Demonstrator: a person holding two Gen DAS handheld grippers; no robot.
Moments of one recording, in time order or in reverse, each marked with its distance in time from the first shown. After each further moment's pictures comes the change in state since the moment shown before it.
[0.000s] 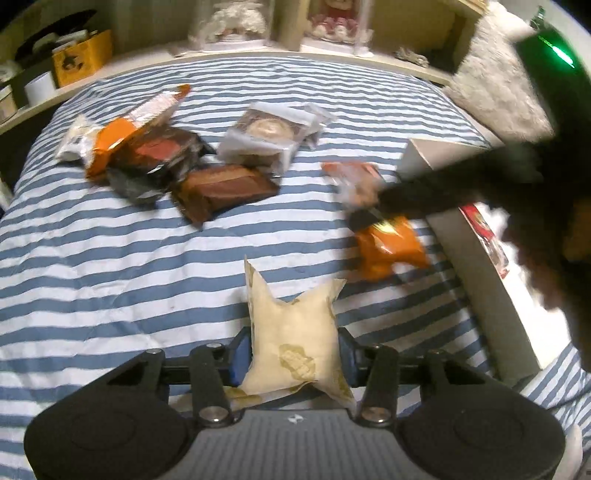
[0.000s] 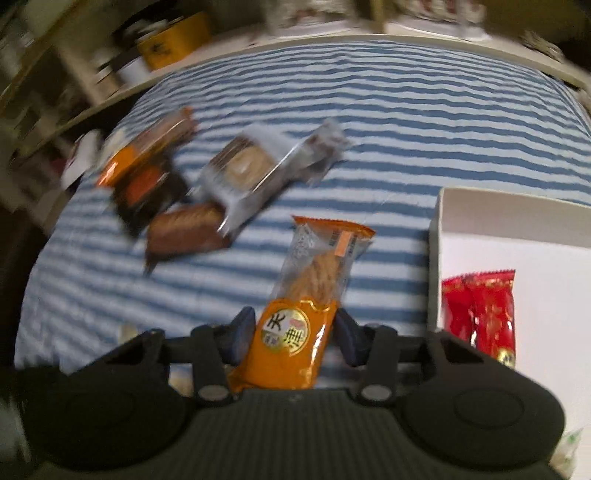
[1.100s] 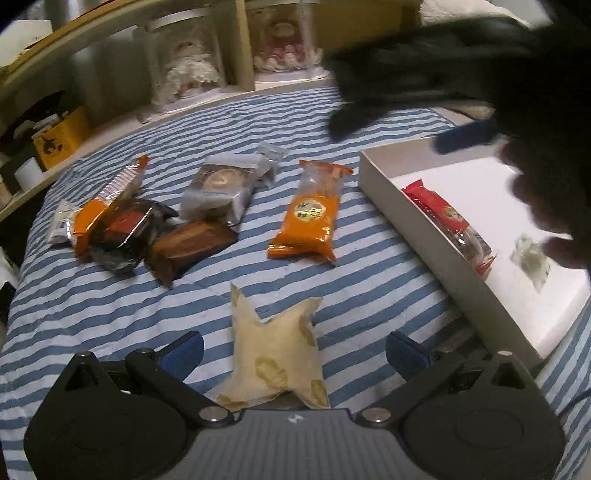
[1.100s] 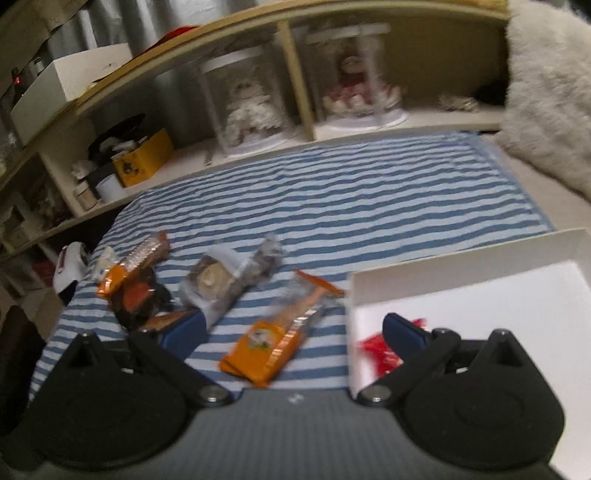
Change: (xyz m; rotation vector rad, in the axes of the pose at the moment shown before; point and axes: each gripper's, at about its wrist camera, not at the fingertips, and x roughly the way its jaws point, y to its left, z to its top) left arm -0.001 -0.053 0.001 0.218 -0.114 0.074; right arm -0.076 -0.027 -0.010 0.186 -0.342 -0.070
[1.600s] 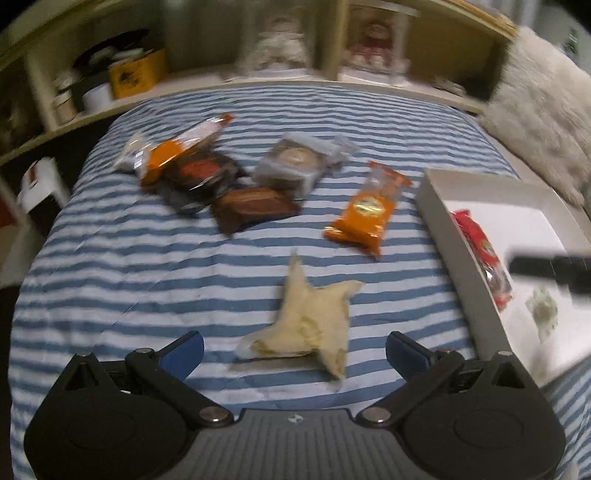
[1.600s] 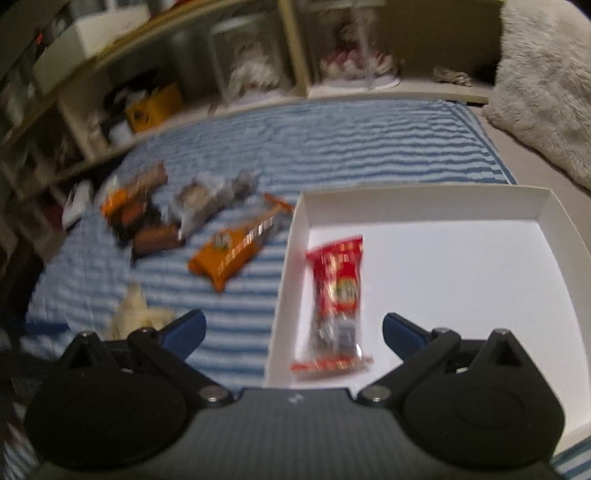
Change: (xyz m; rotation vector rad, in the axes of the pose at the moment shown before) left arm -0.030 0.018 -0.010 -0.263 0.051 0.084; right arm -0.057 -0.048 -0.056 -0.073 0.080 -0.003
